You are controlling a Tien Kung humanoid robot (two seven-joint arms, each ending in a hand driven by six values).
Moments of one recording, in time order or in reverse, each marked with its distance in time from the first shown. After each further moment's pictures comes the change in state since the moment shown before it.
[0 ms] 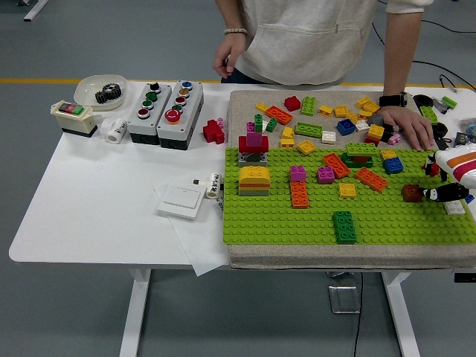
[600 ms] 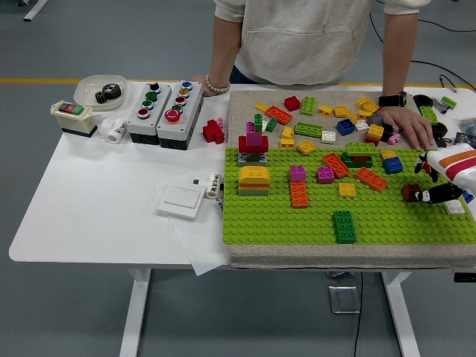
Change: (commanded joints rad) left arm -0.003 0.000 0.003 0.000 -0.003 -0.001 0.000; right arm 0.010 -0.003 -0.037 0.024 0.027 0.038 0.016
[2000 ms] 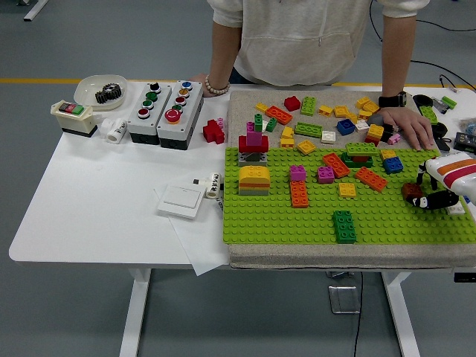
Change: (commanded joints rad) left arm -0.002 -0.001 -0.002 -0.001 0.005 0.002 0.002; right arm 0.025 0.045 -0.034 -0.124 0.014 -0.049 0.018
